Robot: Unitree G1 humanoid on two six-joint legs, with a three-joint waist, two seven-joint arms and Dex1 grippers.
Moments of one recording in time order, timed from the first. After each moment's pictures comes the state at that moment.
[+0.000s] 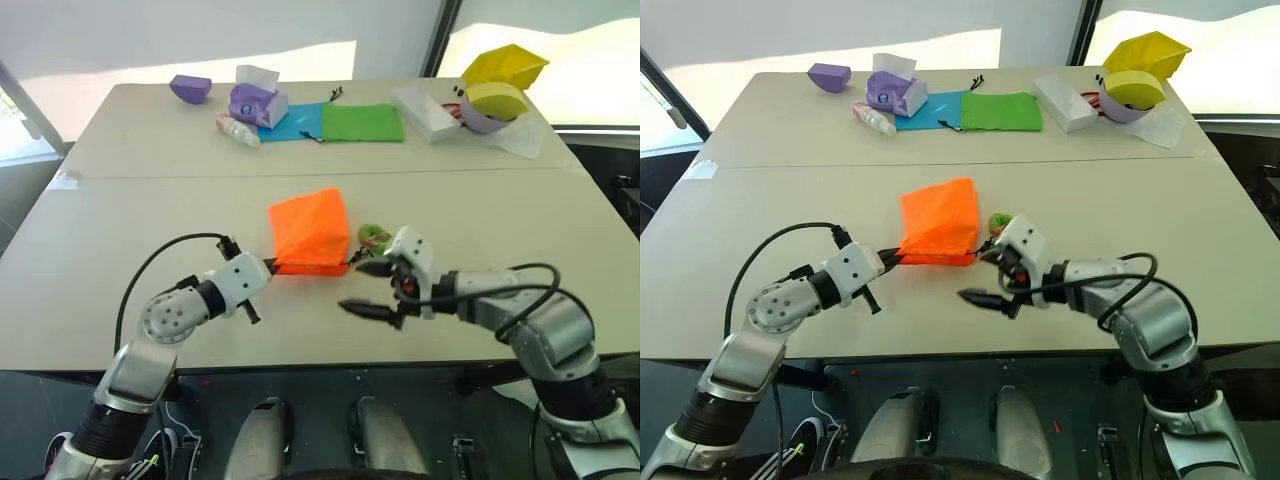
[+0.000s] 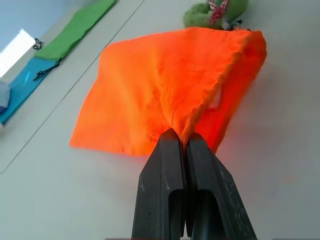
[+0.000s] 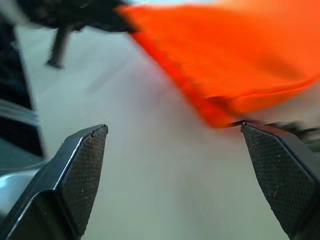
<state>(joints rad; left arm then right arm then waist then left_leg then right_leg) -0.12 0.58 -0.12 -0.32 0.03 0.15 -0.66 -0.42 -0.62 0.09 -0.33 0.47 0.88 0.74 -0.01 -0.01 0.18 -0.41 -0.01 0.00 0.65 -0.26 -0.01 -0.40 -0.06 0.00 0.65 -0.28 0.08</state>
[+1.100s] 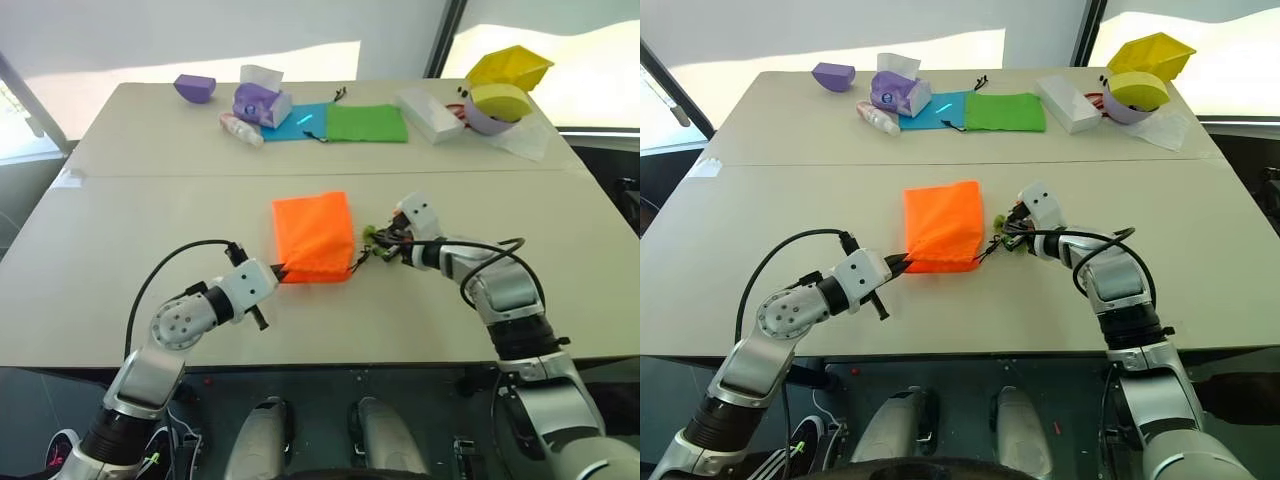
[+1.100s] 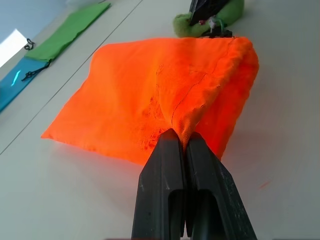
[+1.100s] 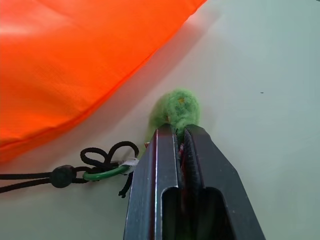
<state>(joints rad) -0.10 0.52 -0.16 -0.32 0.05 0.14 -0.63 -0.55 -0.46 0.09 0.10 0.22 0.70 0.63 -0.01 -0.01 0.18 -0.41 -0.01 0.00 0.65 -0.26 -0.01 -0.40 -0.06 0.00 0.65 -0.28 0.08</state>
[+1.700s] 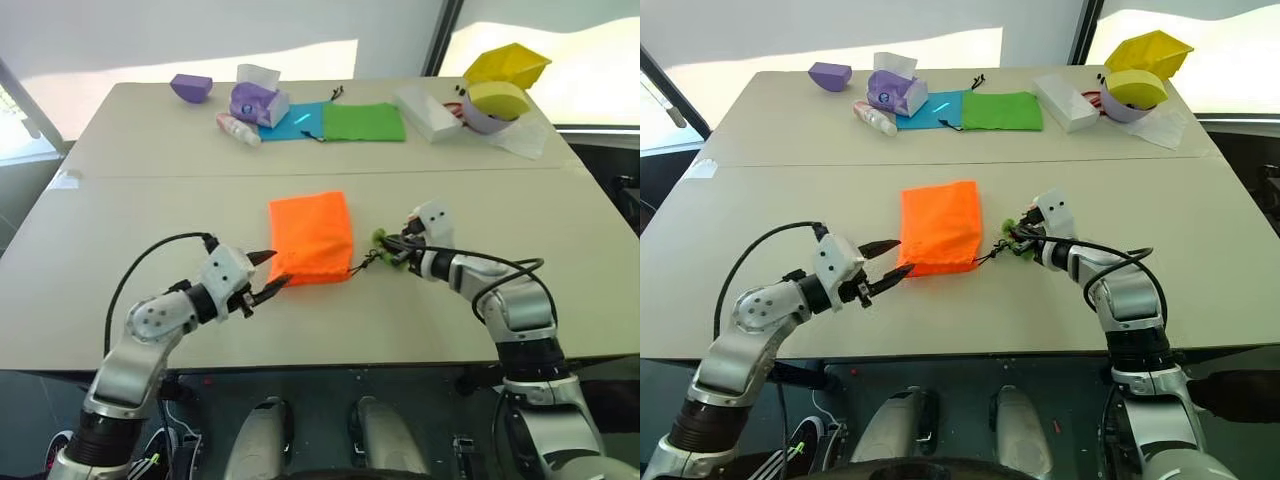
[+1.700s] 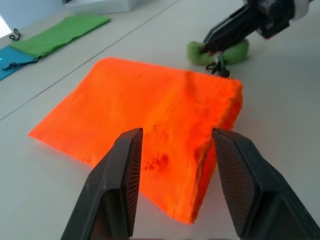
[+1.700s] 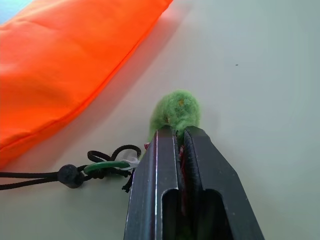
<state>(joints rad) -0.09 0.54 -0.01 -0.38 -0.30 0.28 -0.76 -0.45 -0.42 0.00 -0.02 0.28 0.75 0.53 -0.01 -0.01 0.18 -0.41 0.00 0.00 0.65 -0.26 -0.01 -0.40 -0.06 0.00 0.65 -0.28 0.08</state>
